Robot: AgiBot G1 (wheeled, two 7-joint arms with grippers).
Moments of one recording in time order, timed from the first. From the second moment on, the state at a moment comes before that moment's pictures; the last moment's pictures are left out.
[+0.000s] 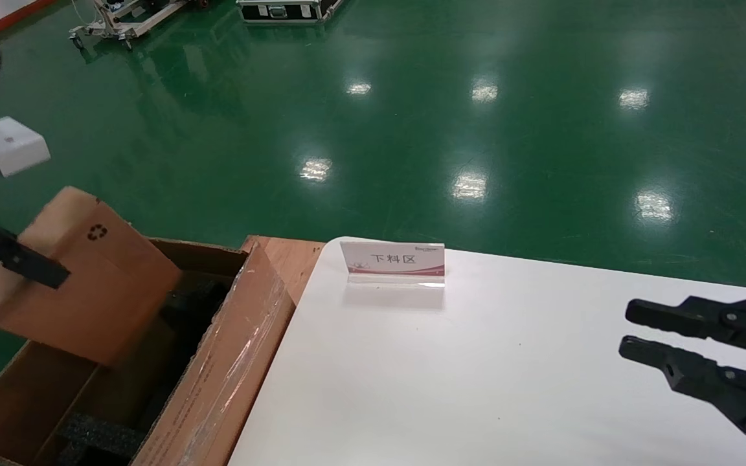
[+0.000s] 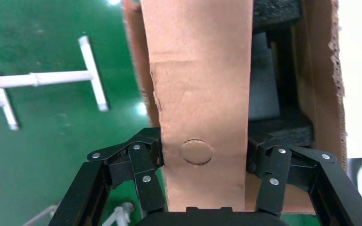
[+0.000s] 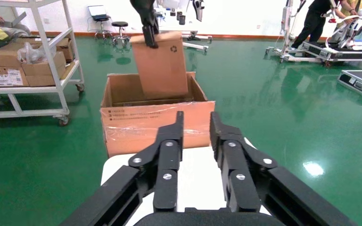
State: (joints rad) left arm -2.89 0.47 2.23 -1.32 1.55 1.56 -1.42; right arm 1.08 -0.61 -0.29 1.28 -0.72 -1.49 0.18
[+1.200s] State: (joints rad) left arm -2.67 0.35 2.25 -1.27 1.68 1.38 -1.45; right arm 1.08 -0.61 -0.29 1.28 -0.72 -1.49 0.18
